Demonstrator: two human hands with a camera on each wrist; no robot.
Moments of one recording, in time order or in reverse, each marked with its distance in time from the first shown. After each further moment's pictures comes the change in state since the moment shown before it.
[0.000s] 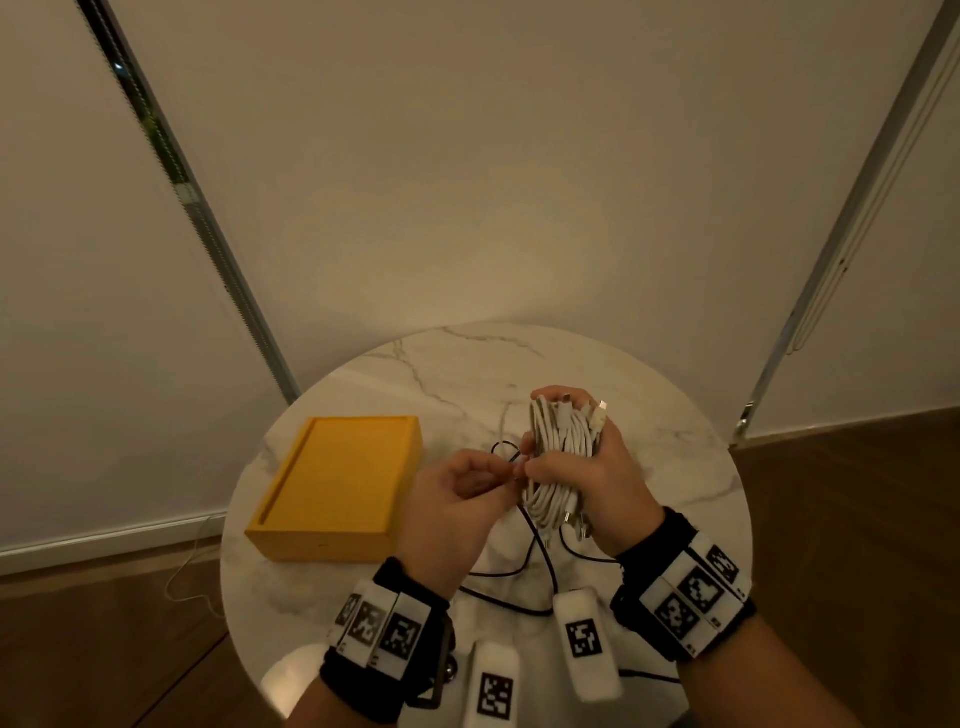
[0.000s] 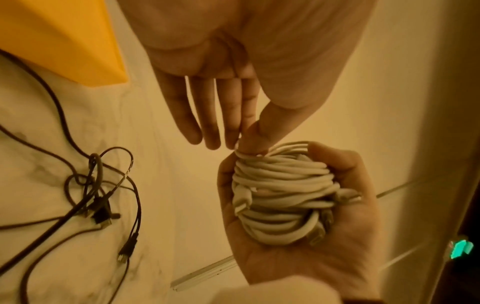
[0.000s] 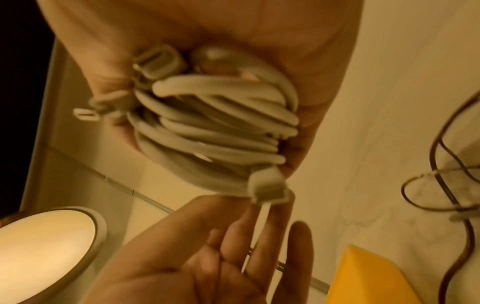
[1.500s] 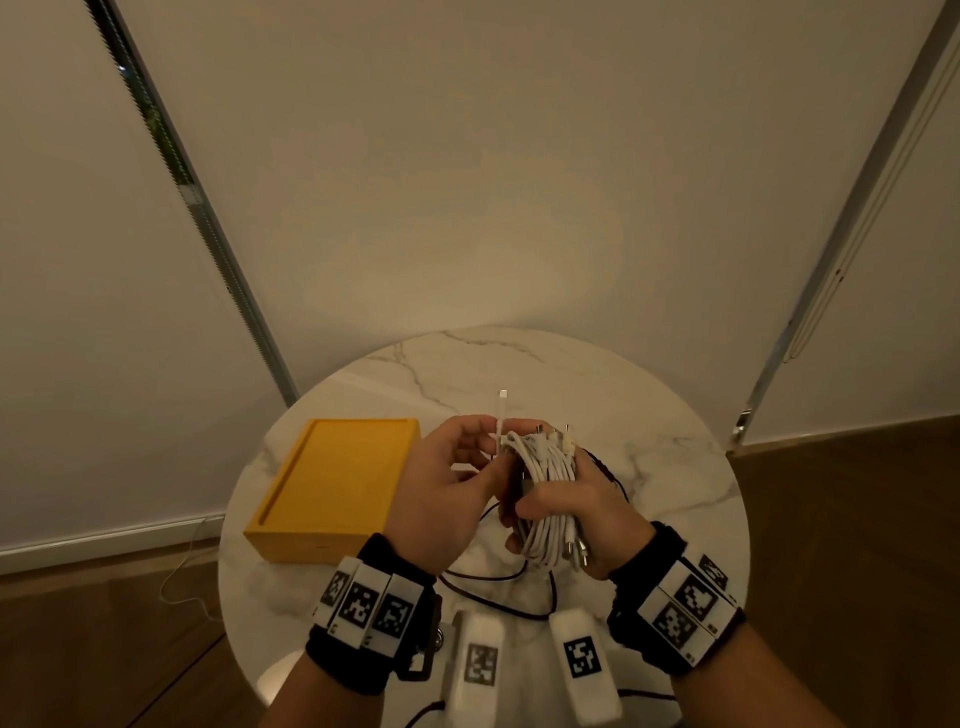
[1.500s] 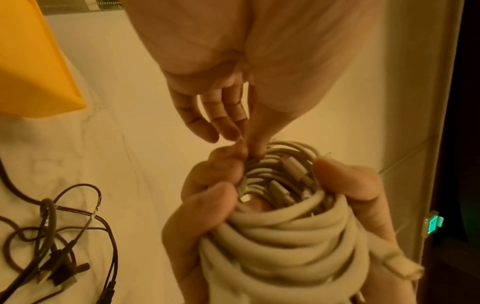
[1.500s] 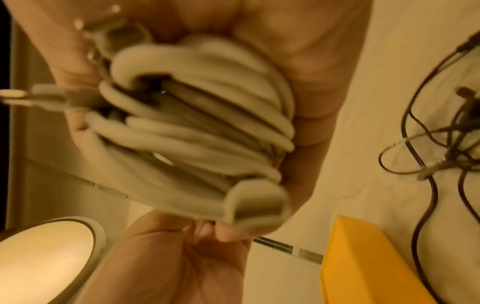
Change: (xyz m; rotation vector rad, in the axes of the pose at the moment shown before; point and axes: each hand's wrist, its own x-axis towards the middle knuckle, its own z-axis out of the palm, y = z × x) left_hand 0.017 0.010 -0.012 0.155 -0.068 0.311; right_hand -0.010 0.007 0.007 0.156 -0.243 0.273
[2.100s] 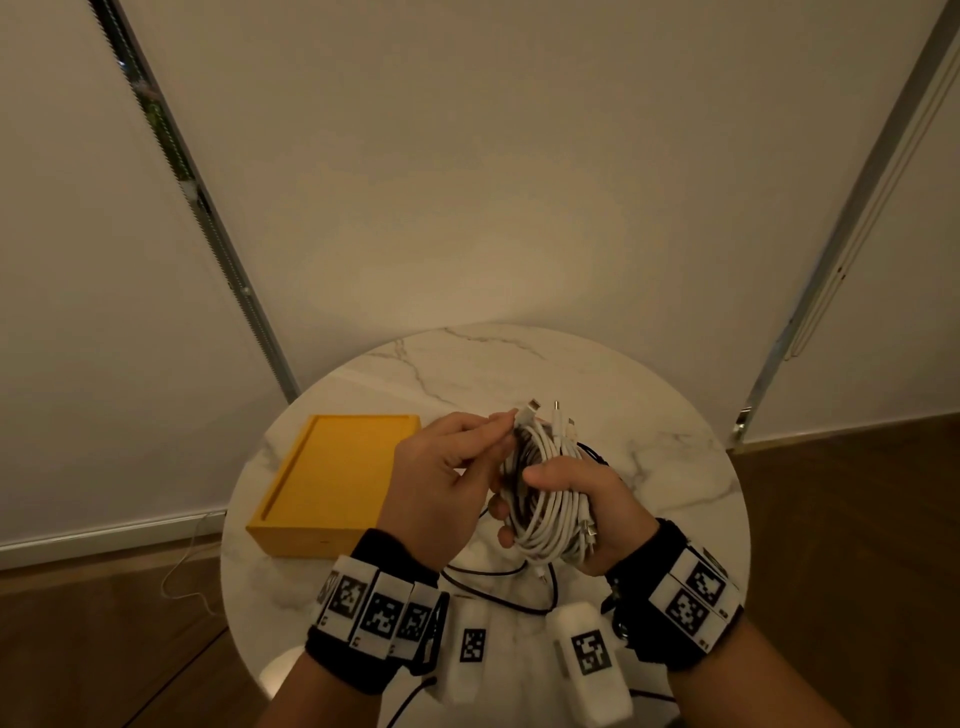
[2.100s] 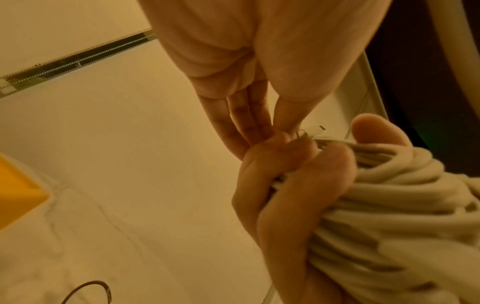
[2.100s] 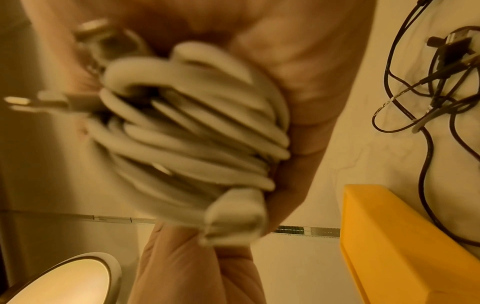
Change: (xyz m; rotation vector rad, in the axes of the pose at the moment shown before) left_hand 0.002 -0.003 -0.008 0.381 0.043 0.447; right_hand -0.001 0.001 0.003 0.233 -0.079 0.094
